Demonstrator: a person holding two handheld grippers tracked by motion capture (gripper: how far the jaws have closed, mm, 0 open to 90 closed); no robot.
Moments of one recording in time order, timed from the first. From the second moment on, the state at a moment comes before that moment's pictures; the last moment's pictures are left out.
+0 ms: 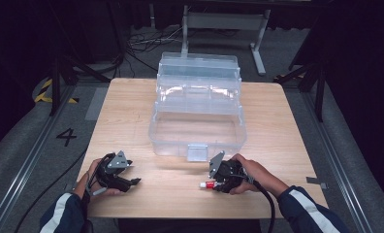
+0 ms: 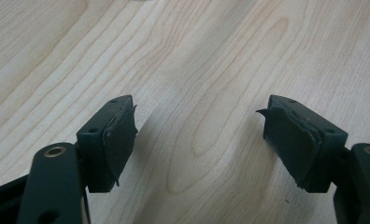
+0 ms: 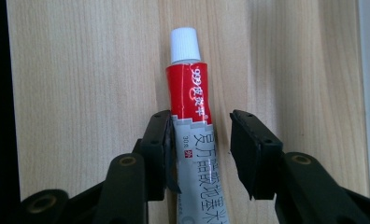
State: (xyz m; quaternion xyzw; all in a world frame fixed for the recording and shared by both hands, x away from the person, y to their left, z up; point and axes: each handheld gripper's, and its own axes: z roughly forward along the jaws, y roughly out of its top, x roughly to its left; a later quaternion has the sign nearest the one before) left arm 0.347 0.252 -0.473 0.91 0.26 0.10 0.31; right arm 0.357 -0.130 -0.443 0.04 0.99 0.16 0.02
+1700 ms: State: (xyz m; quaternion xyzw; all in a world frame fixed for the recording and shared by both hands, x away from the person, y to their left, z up) left arm 0.349 0.257 -0.483 0.89 0.27 0.10 0.36; right arm 0.355 -0.165 -0.412 0.04 0.99 0.16 0.04
